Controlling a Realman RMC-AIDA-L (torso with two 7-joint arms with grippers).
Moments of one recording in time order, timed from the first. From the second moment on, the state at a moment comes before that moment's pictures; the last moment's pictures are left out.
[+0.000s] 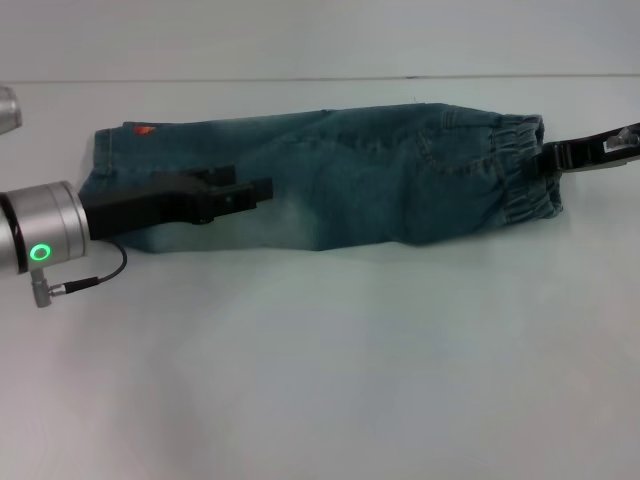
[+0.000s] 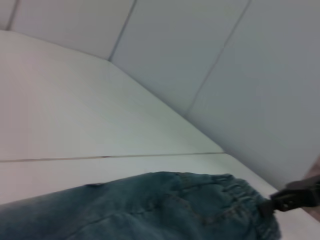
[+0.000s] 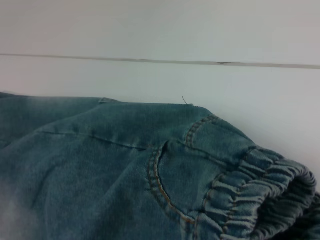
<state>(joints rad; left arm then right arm) -0.58 -2.13 0.66 0.64 1.96 1.35 -1.68 0.76 1.98 -0.80 -0.75 -2.49 -1.21 2.39</state>
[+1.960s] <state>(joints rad) -0.89 -2.18 0.19 -0.44 1.65 0.88 -0.16 0.79 1.89 -0.60 -0.92 -1.97 -1.75 2.35</state>
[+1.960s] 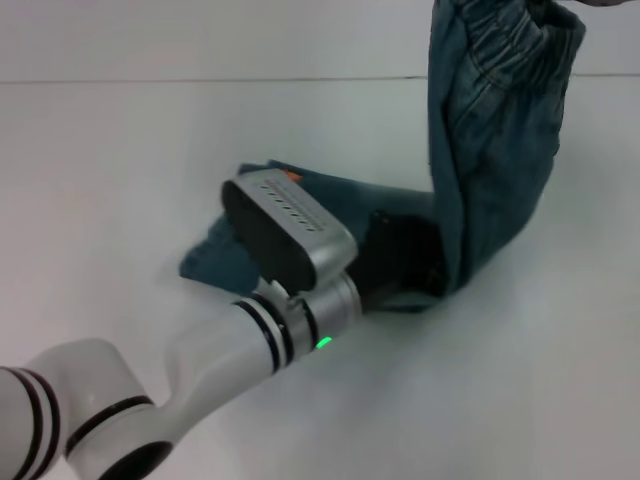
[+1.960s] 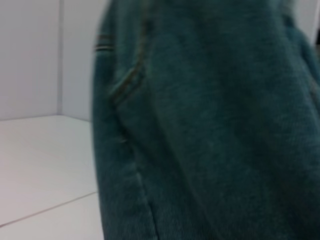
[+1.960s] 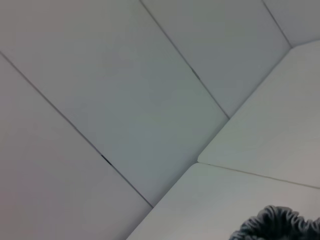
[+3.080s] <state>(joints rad) -0.38 -2.17 -0.37 -0.16 1.77 1.37 -0.30 0.96 1.97 -0.96 -0.72 -2.00 -1.50 2.25</state>
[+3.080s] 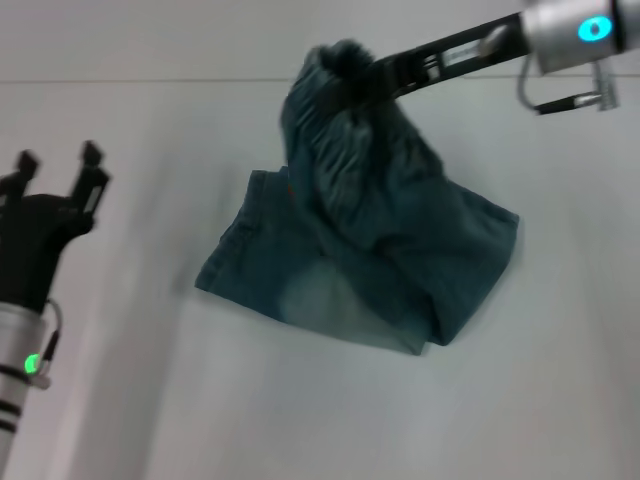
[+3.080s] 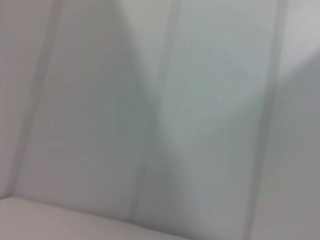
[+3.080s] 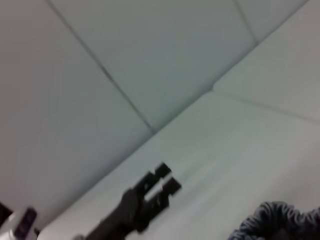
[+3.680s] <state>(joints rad) -0.35 -2.17 -0.38 -0.08 1.78 1.37 -0.45 0.95 2.03 -0.96 -0.74 -2.08 -1.46 2.18</state>
